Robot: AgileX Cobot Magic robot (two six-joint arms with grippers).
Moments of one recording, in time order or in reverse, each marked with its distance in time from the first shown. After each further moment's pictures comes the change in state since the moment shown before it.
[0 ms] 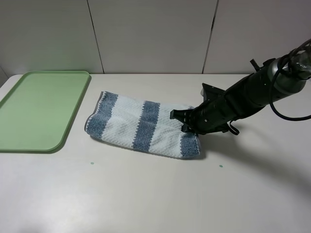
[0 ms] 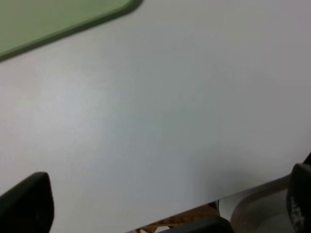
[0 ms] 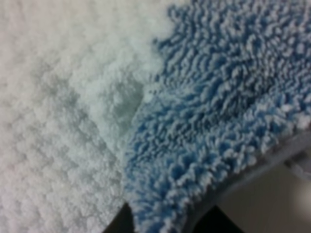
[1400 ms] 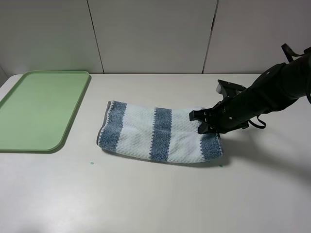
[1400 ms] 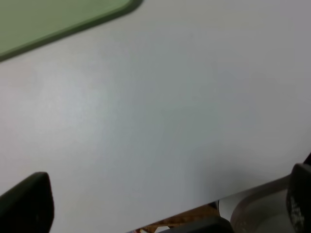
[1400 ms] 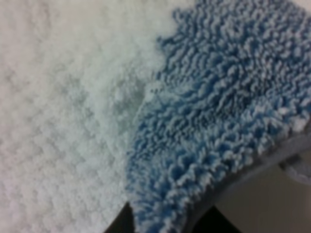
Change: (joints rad) left arm 0.000 0.000 0.000 0.000 0.000 0.000; right arm -0.143 -0.144 0.063 -0.335 0.146 0.107
